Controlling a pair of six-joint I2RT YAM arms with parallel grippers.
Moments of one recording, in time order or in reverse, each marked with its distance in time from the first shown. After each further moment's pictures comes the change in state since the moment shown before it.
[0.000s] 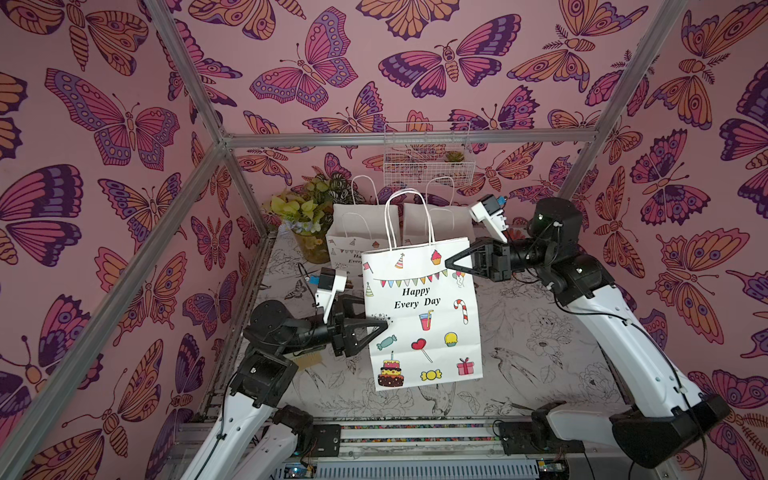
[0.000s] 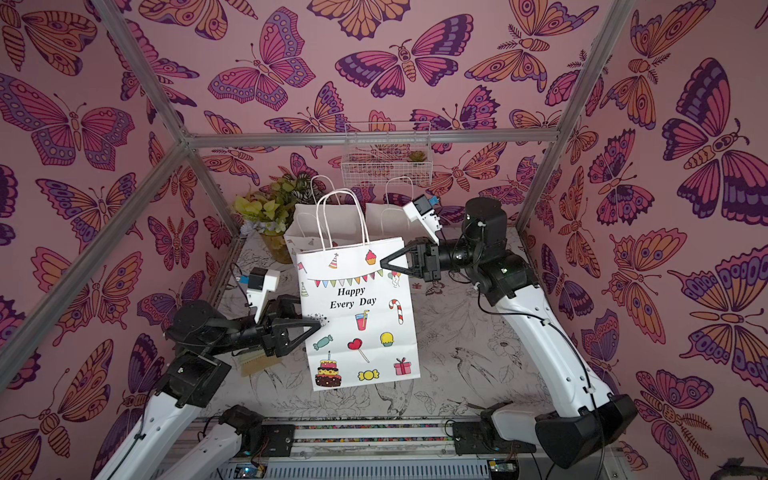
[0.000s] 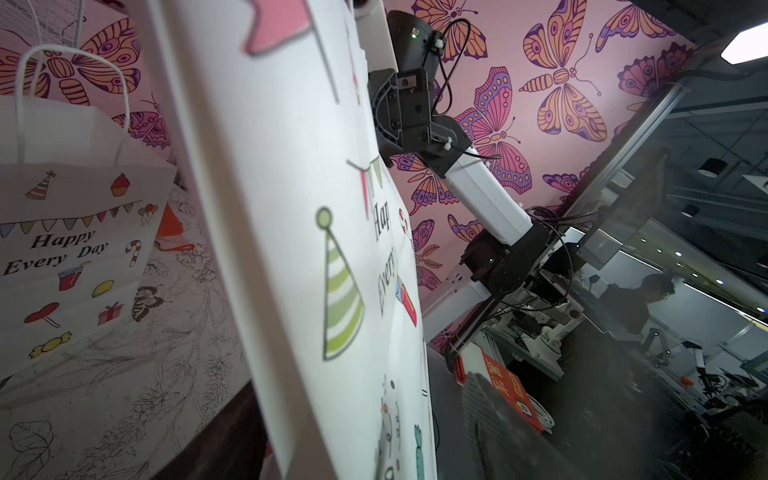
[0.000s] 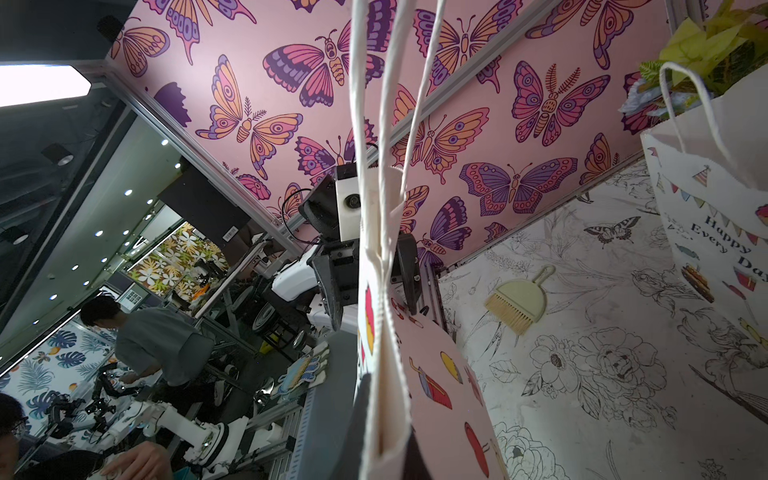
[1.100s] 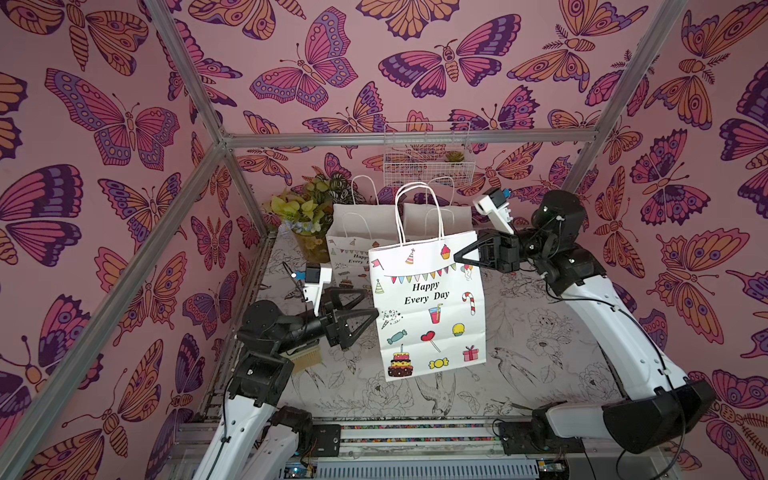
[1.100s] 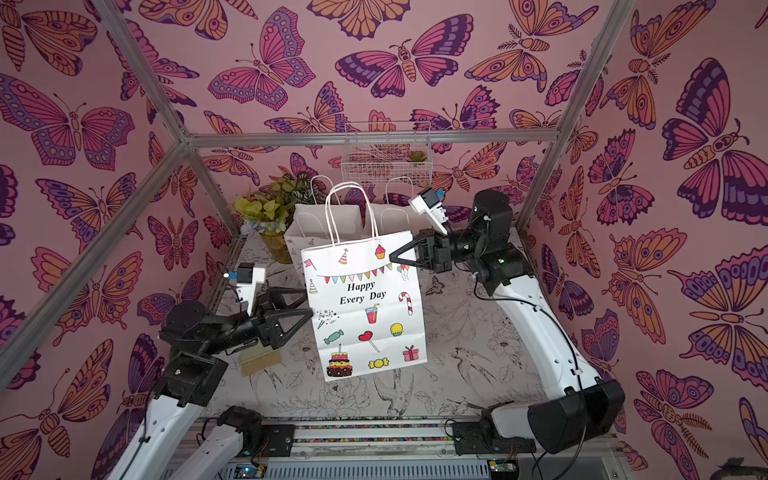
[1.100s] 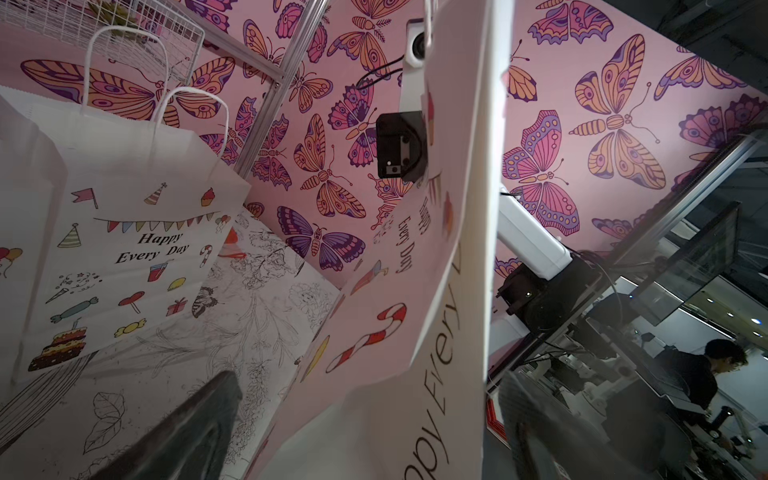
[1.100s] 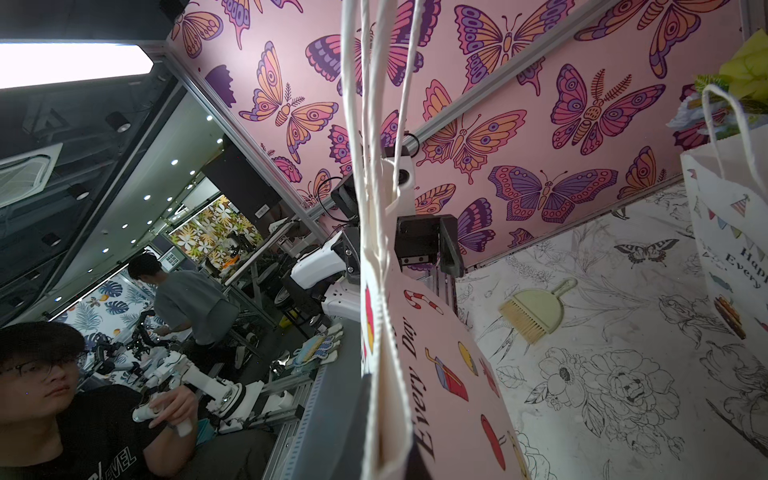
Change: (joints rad) left arm 0.130 -0.011 -0.023 -0.003 -0.011 -0.031; right arm -0.073 0.082 -0.009 0.245 -0.209 0.112
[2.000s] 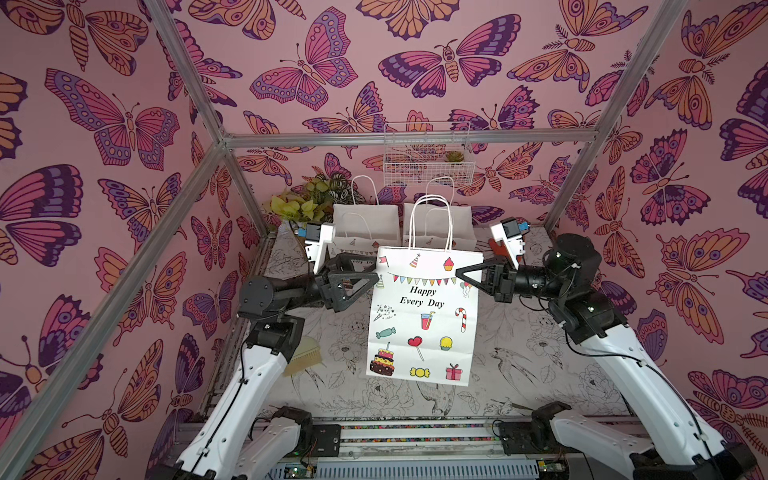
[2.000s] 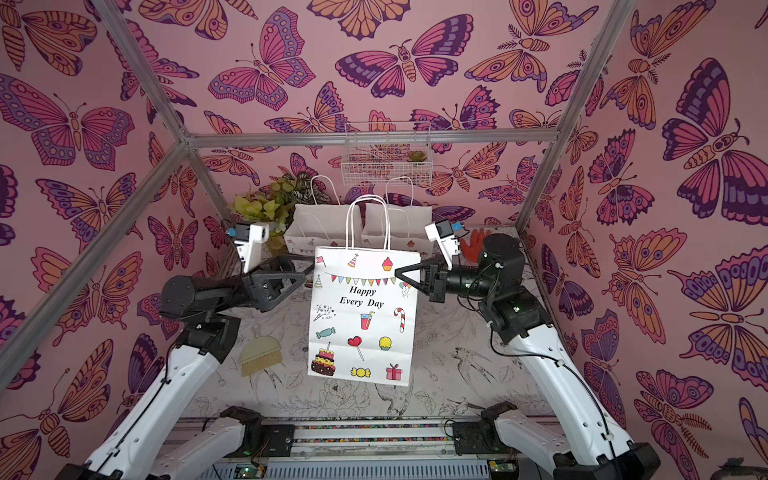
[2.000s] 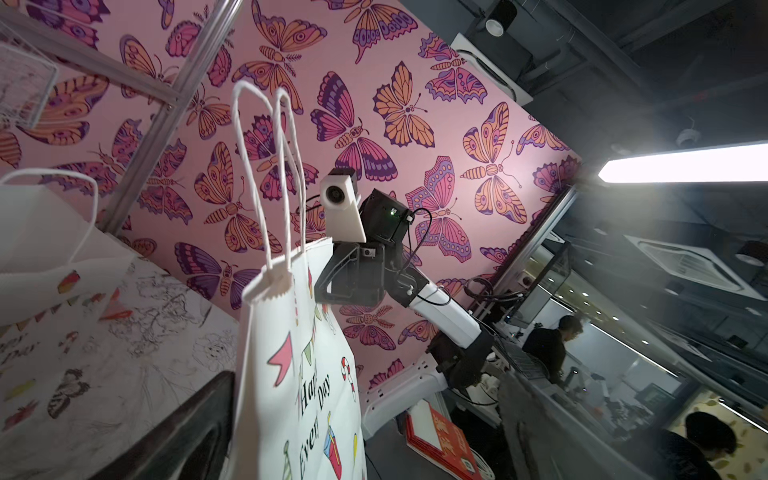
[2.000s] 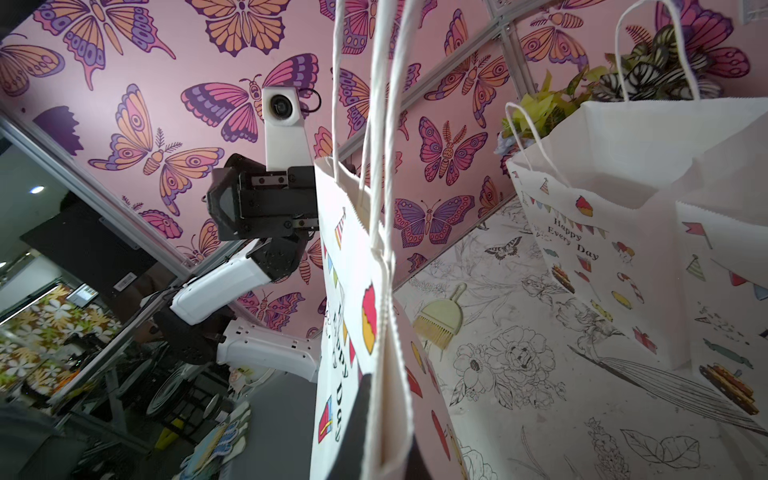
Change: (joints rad) left arm 0.019 0.286 0.161 0.554 0.137 -0.415; right arm 0.023 -0.297 -0.318 -0.050 0.416 -0.086
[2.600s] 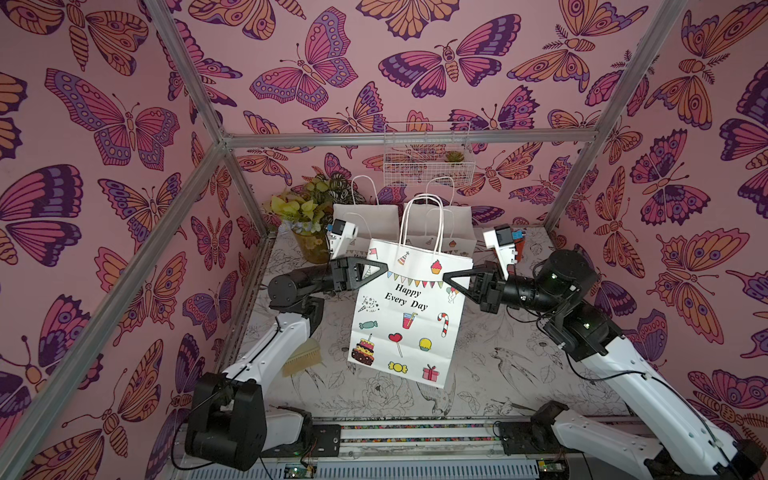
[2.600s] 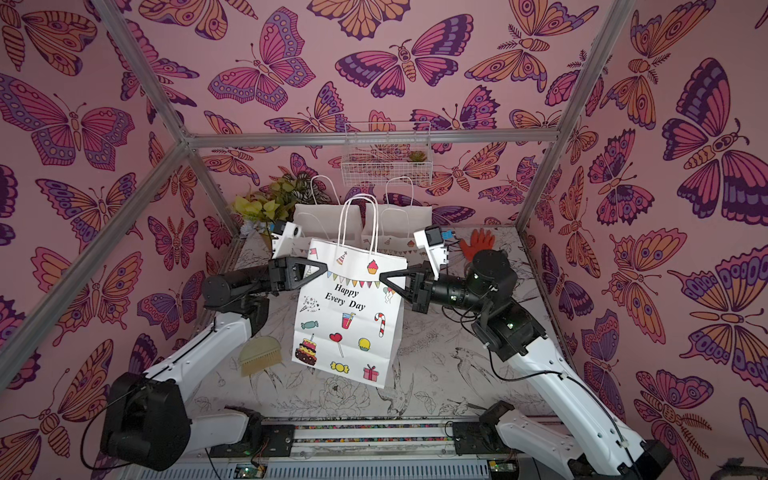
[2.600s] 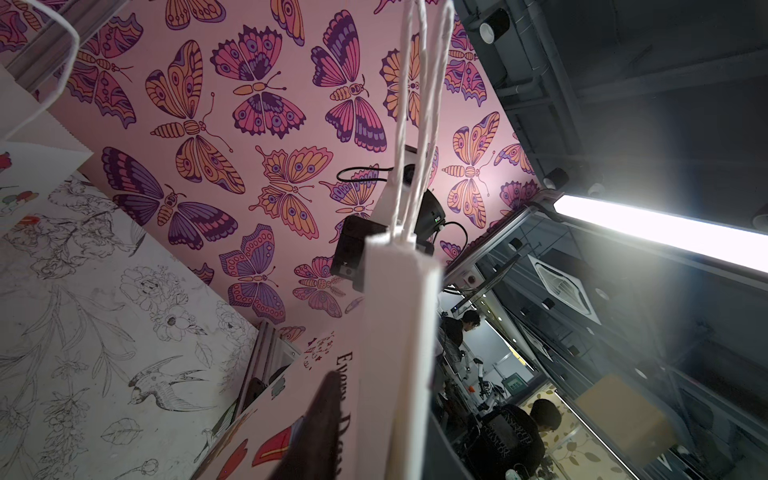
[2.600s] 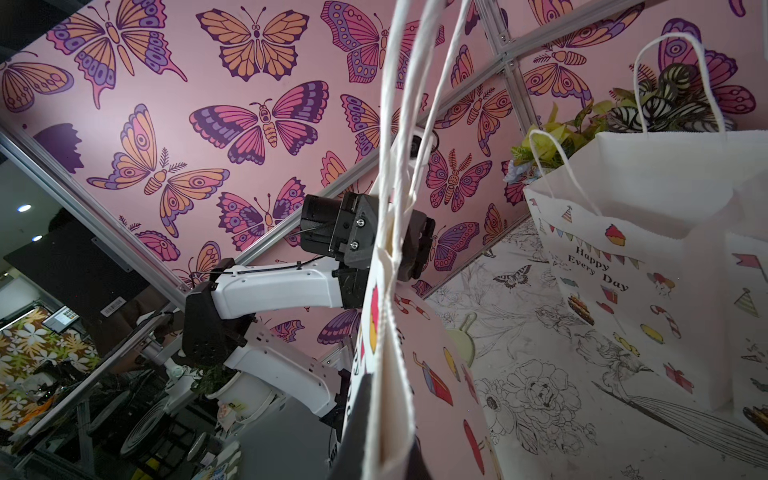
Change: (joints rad) left arm 0.009 0.360 -0.068 0.723 0.168 -0.642; right arm 0.235 -0.074 -0.049 0.097 0.343 0.068
